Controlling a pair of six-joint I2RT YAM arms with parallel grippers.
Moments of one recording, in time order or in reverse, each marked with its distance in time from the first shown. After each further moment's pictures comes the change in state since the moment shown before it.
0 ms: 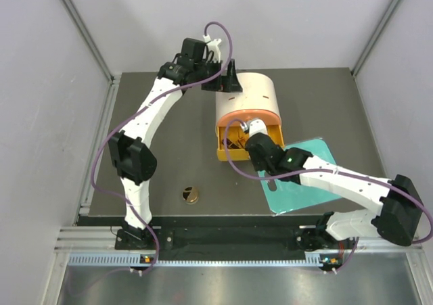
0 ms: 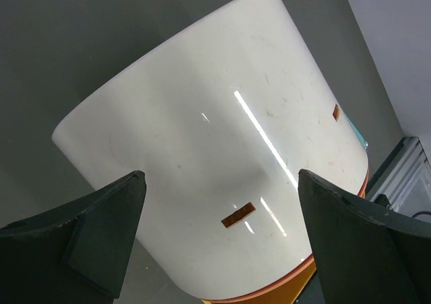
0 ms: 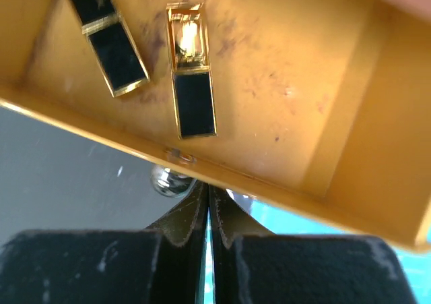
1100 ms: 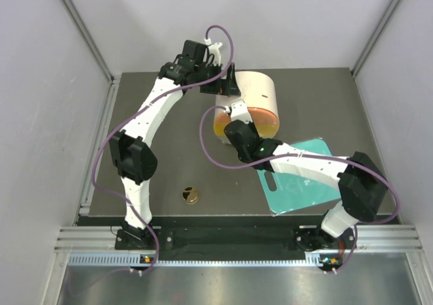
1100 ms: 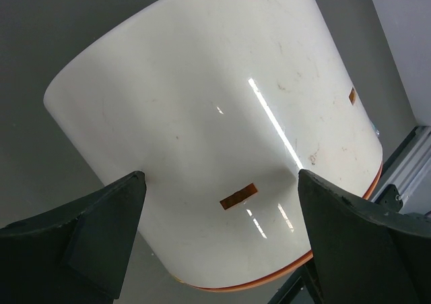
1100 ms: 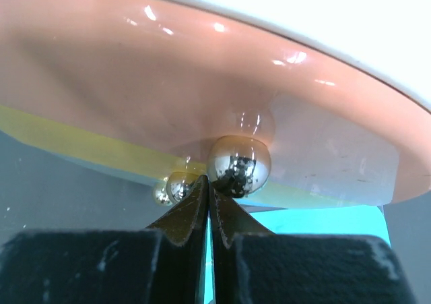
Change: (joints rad) left arm 0.000 0.010 0.000 -0.052 -0.009 0.031; right arm -0.003 0.300 0.159 0.383 0.403 -0.194
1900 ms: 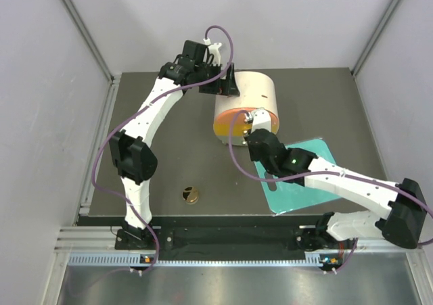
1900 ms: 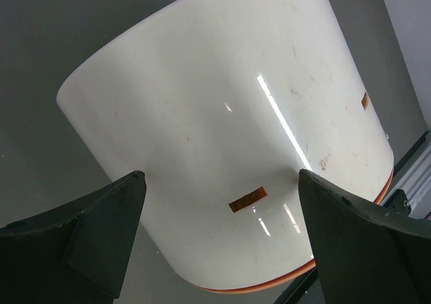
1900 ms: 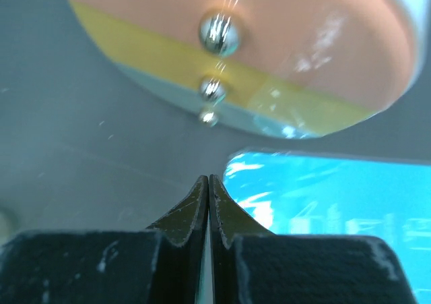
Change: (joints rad) left arm 0.000 0.000 0.000 -0.009 -0.034 0.004; right arm 0.039 -0.317 -0.103 -0.218 -0.177 0.168
